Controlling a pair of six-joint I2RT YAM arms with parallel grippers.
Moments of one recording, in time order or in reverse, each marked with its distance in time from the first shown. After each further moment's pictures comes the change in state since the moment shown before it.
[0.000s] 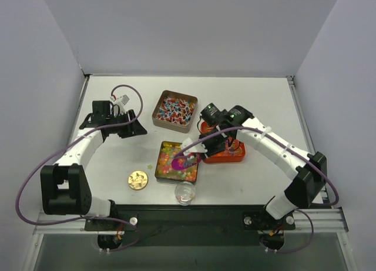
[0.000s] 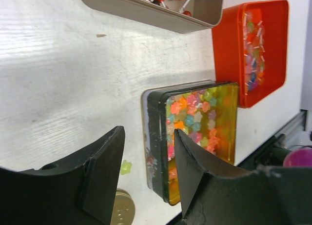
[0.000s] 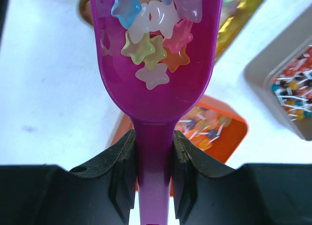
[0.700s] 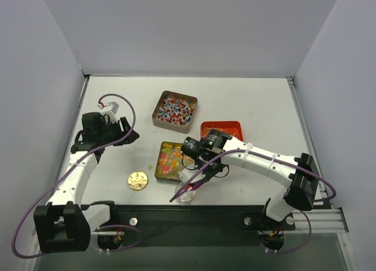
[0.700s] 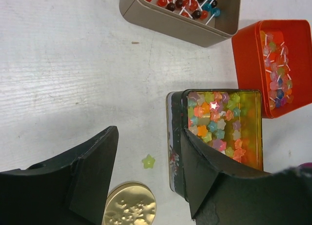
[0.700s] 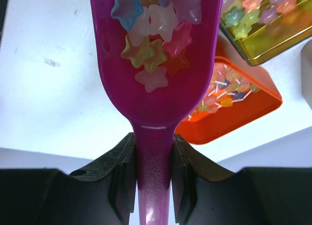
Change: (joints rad) left arm 0.037 -0.312 -0.186 0.051 -0.164 0.041; right arm 0.333 -0.014 -0.106 -0.158 0.495 0.126
